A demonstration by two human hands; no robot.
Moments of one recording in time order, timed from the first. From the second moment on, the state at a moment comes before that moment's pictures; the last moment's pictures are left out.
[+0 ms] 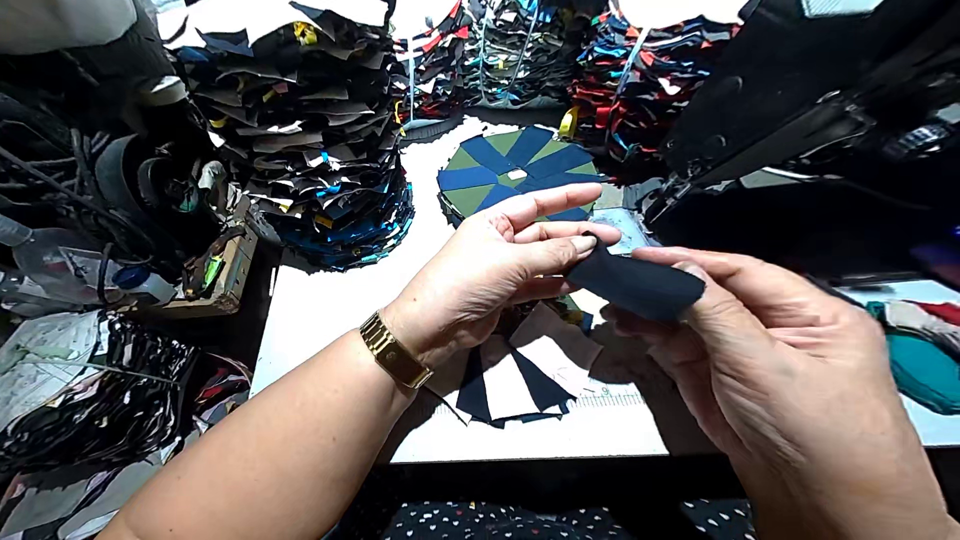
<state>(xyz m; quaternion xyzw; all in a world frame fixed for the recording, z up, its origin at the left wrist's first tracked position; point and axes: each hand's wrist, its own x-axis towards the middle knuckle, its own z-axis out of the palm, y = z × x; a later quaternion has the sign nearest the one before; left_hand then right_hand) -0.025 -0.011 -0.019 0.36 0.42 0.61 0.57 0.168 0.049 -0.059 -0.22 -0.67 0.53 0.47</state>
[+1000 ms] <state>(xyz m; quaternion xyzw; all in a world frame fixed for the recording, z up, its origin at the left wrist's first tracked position) -0.019 -0.014 -0.020 0.54 0.47 0.51 0.47 0.181 0.051 -0.049 -0.26 -0.78 0.32 0.47</state>
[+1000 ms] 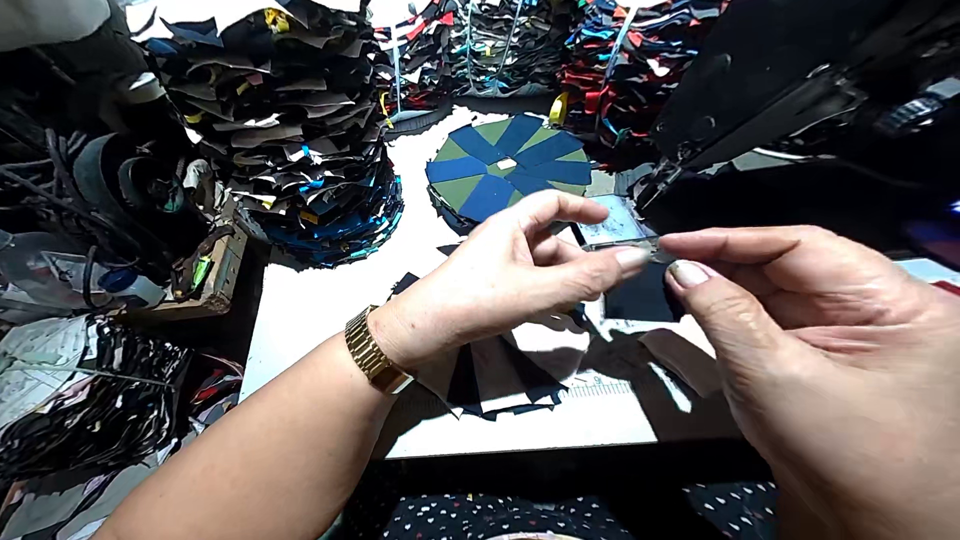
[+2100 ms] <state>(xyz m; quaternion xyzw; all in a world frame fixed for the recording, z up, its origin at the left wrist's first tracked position) -0.040 -0.011 -0.027 0.77 0.54 0.28 0.19 0.171 0.052 -0.071 -0.27 -0.80 0.33 0.41</state>
